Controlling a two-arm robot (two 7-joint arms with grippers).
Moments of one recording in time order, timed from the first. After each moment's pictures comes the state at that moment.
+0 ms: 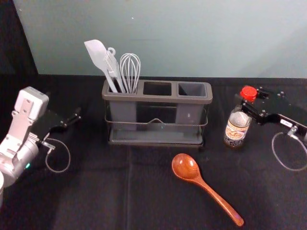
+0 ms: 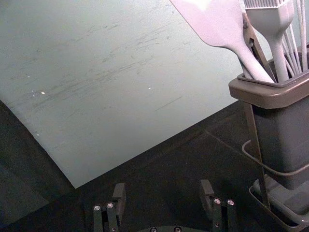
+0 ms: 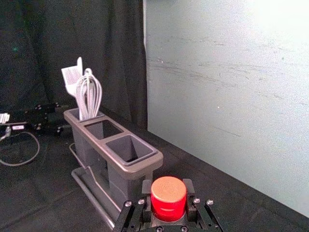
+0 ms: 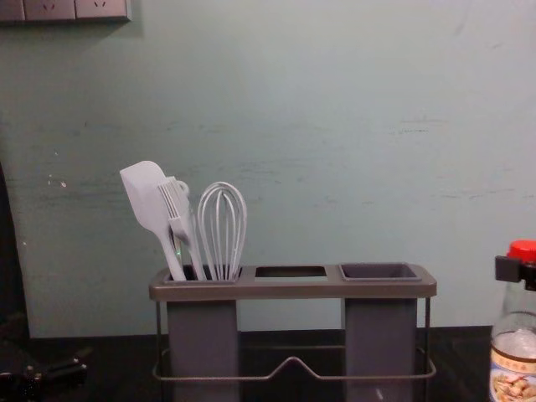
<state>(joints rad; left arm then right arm) -0.20 0.60 0.45 -1.41 -0.25 -0.12 0.03 0.27 0.69 -0.31 -1.46 0.60 -0.04 0.64</state>
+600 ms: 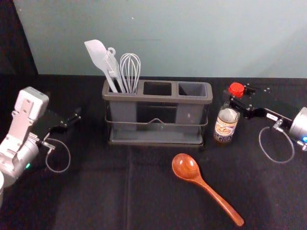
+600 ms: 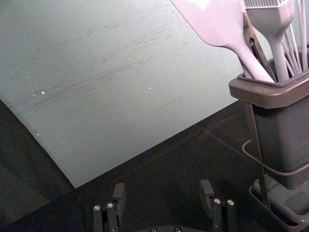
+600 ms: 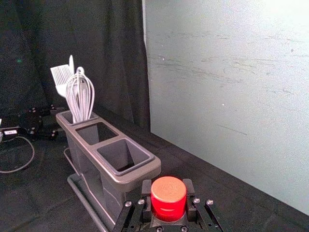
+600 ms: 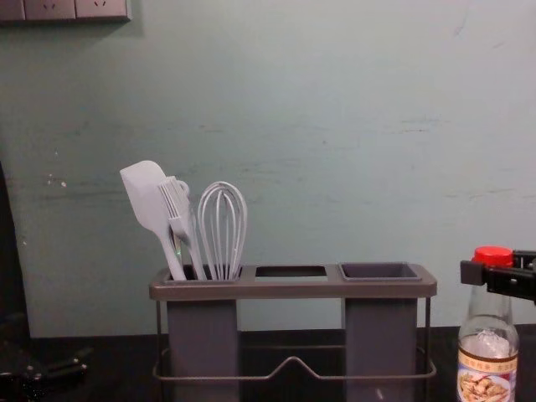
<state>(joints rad) -0.20 0.60 0.45 -1.41 -0.25 -0.12 0.03 0.38 0.61 -0.37 -1.33 0.58 -0.03 0.66</state>
